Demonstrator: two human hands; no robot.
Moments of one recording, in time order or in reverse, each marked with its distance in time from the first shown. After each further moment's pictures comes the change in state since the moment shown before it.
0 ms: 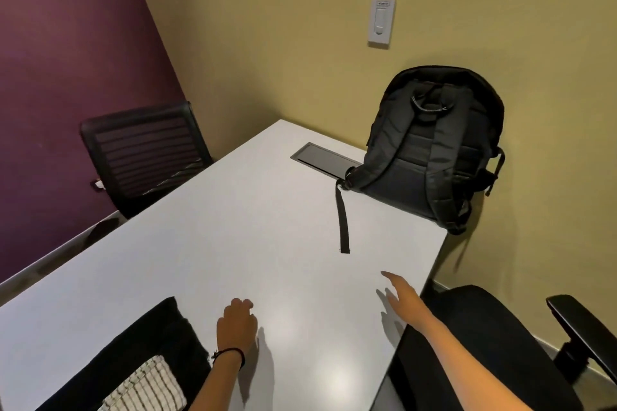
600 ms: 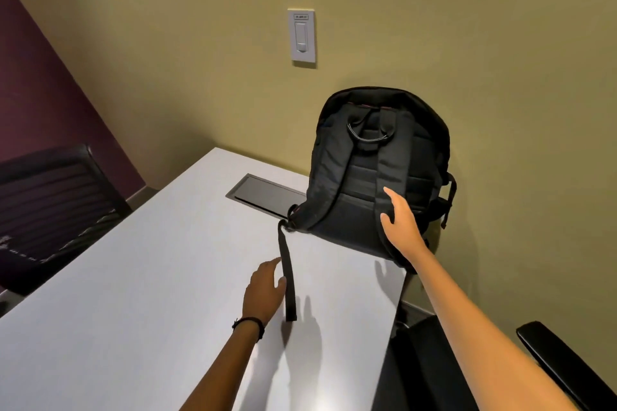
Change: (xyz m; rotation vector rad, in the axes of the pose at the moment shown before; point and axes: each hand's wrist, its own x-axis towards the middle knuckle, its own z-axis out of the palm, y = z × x) left_hand 0.152 0.254 -0.052 -0.431 -0.030 0.323; right_hand 0.177 -0.049 -0.213 0.027 0.510 -0.158
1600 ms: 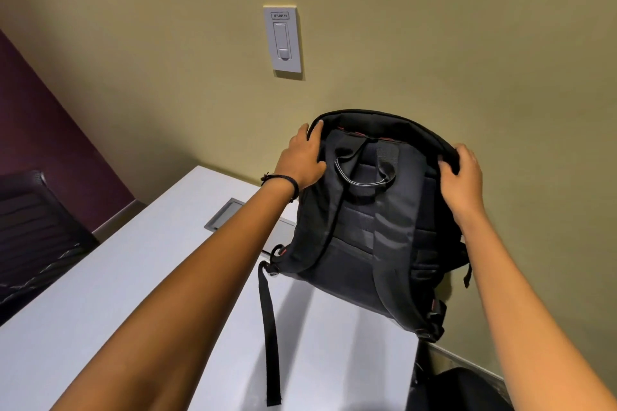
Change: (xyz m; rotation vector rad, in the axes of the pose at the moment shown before) left_hand 0.254 0.225 -0.069 0.334 0.052 0.404; right_hand 0.175 0.014 -0.079 0.050 0.402 0.031
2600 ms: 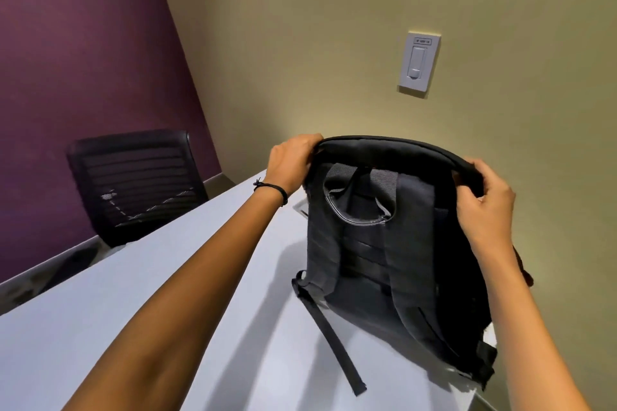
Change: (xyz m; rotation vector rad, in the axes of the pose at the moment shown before) left_hand -0.157 -0.122 -0.114 0.182 0.459 -0.108; right_hand -0.128 -0.162 0.042 0.221 -0.158 -0.325
